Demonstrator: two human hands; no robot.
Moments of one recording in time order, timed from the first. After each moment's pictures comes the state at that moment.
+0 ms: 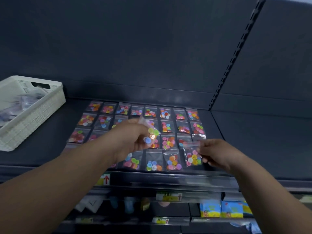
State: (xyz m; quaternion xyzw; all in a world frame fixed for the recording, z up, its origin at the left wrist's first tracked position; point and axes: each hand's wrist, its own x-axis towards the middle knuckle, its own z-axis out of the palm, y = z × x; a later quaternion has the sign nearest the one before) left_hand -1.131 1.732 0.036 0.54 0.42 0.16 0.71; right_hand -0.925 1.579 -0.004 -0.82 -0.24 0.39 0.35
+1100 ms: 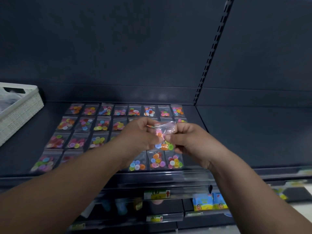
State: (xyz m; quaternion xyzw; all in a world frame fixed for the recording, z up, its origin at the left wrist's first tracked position) left_hand -1.088 1.687 0.034 0.64 0.33 0.15 0.67; right_hand -0.959 1.582 0.029 -0.68 -0.32 0.43 0.49
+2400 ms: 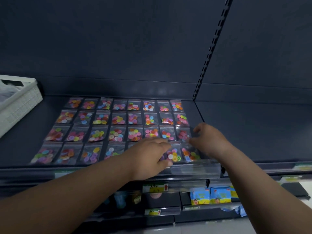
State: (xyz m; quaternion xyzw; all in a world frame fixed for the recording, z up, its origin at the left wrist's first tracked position) left_hand -1.091 1.669 -0.010 0.98 0.09 -0.02 0.18; right_hand -0.917 1.561 0.007 -0.91 -0.33 0.17 0.17
